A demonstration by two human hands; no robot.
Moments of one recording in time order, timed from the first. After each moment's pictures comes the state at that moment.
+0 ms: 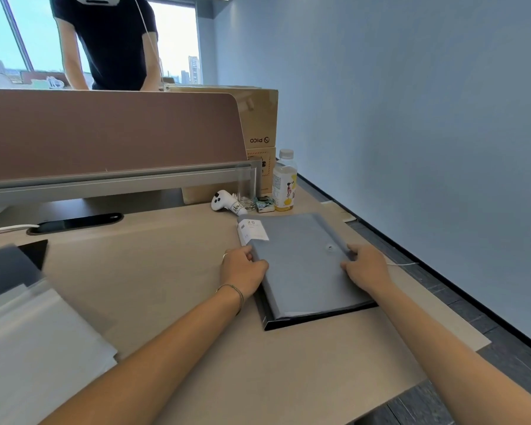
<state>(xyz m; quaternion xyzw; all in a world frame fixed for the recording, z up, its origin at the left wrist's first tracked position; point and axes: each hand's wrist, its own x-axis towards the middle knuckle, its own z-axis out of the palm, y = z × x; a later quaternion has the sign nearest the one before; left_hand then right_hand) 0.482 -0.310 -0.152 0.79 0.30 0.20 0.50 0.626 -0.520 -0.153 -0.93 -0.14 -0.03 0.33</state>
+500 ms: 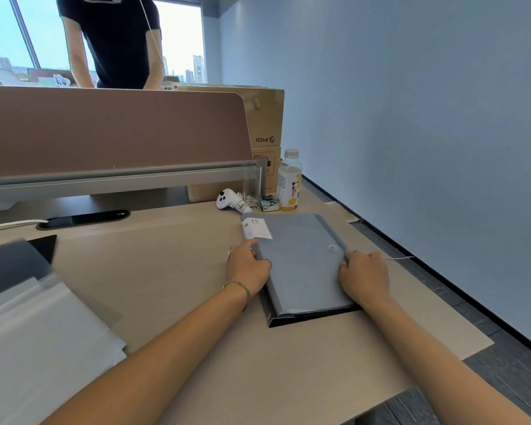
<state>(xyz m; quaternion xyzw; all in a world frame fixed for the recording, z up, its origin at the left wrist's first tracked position) 0.482 -0.310 -0.153 0.78 0.28 0.22 0.51 0.613 -0.510 -0.173 -0.97 -0.17 -0.11 0.15</state>
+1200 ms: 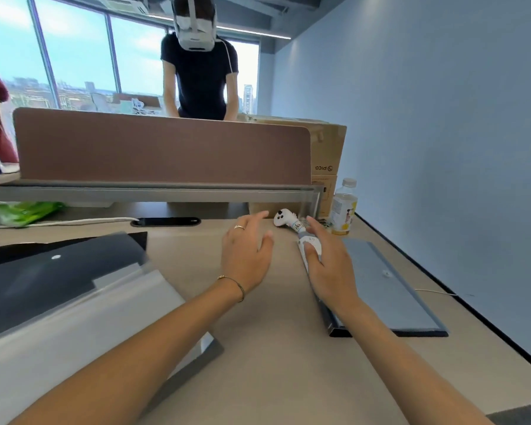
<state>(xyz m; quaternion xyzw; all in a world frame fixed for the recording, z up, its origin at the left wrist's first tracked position) 0.376 -0.235 -0.095 0.84 0.21 0.42 0.25 0.470 -0.384 -0.094 -0.78 -0.41 -0.16 0.45</state>
